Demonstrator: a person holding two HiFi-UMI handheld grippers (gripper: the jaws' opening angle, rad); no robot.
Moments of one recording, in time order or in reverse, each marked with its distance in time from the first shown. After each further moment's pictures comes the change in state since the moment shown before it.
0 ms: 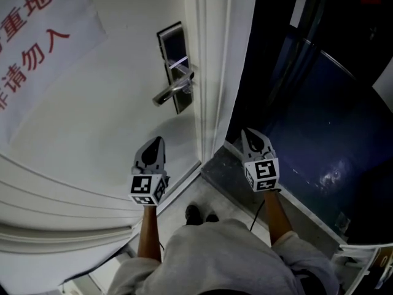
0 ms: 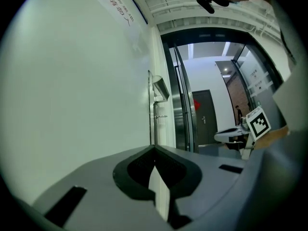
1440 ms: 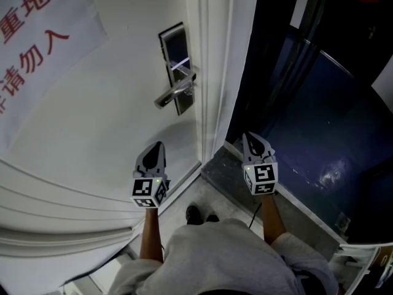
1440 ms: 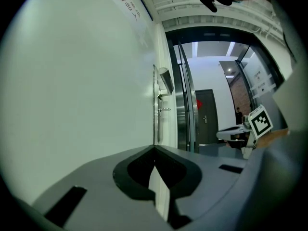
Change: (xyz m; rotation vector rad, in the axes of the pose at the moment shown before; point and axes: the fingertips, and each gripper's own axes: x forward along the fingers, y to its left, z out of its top) left arm -0.002 0.009 -0.027 -0.043 0.046 0.010; right arm -0.001 0.001 -0.012 0.012 0.038 -0.057
